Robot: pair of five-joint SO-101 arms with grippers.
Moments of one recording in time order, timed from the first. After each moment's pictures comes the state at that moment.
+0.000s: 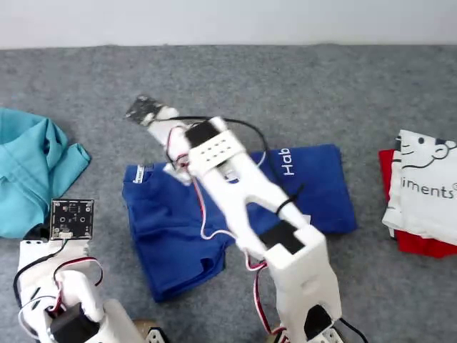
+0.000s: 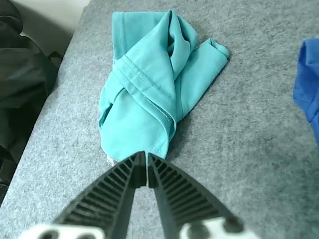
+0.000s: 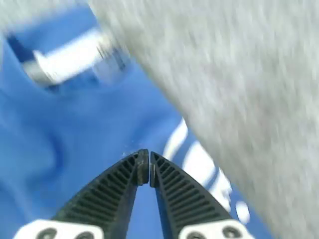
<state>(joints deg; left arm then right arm) -39.6 -103.4 79.7 70.2 -29.8 -39.8 31.1 -21.9 64.3 23.7</state>
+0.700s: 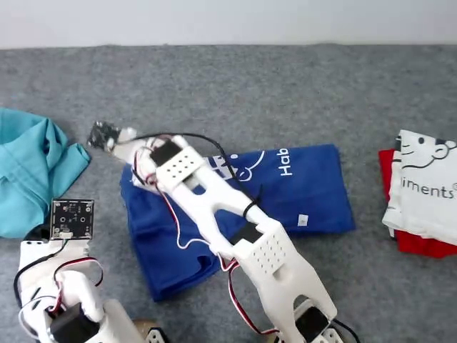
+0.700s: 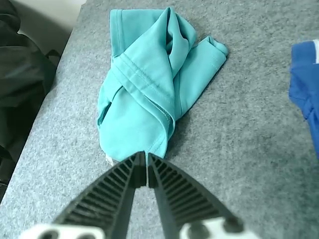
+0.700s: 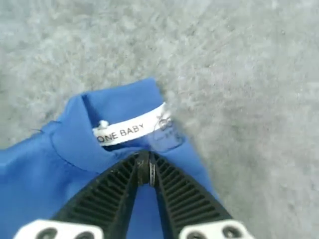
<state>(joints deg) -39.6 -103.4 79.7 70.5 -29.8 -46.2 47.6 -42.0 64.0 29.0</state>
